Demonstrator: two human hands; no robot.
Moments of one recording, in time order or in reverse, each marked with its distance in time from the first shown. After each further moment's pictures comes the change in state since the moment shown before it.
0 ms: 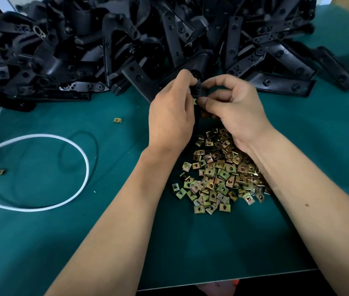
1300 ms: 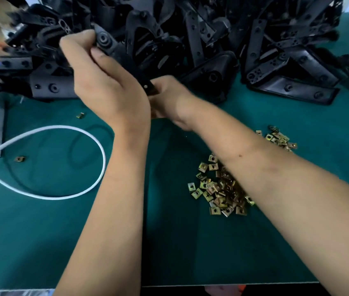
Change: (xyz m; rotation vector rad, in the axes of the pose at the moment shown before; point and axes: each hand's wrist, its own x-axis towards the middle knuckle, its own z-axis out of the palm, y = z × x) left_hand 0.028 -0.029 -0.077 0.022 0.915 -0.105; right_hand 0.032 -0.014 0.129 -0.176 -0.513 0.076
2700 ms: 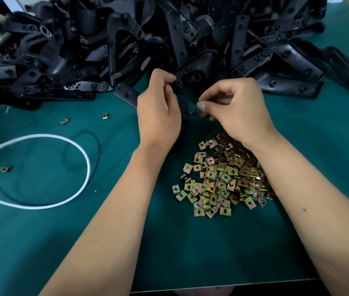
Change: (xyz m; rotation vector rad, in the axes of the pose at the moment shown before) left_hand -0.070 0.006 0.021 -0.005 -0.828 -0.136; right_hand -0.084 0.037 -0.098 -0.219 0.498 -0.118
